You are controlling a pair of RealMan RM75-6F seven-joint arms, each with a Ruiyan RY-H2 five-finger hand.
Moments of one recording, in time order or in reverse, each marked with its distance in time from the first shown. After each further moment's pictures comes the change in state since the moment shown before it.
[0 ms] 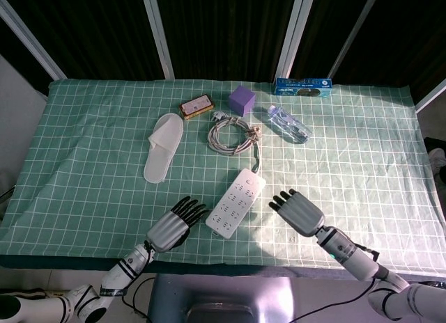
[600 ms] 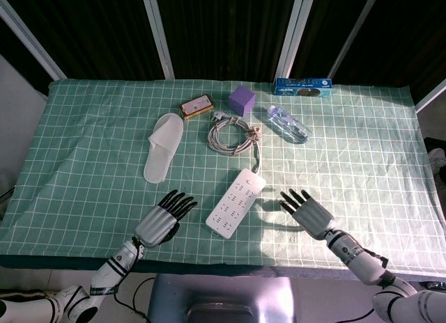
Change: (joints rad) left arm 0.028 0.080 -0.011 -0.054 -0.024 0.027 0.010; right arm -0.029 0.102 0.020 -0.175 0.250 -0.260 -0.284
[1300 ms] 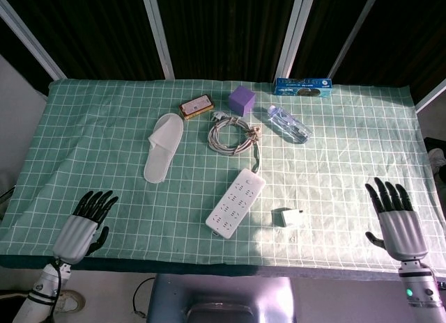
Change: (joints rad) left arm 0.299 0.362 0.079 -0.234 -0.042 0.340 -0.030; right arm -0.425 0.155 0.025 -0.154 0.046 0.622 0.345
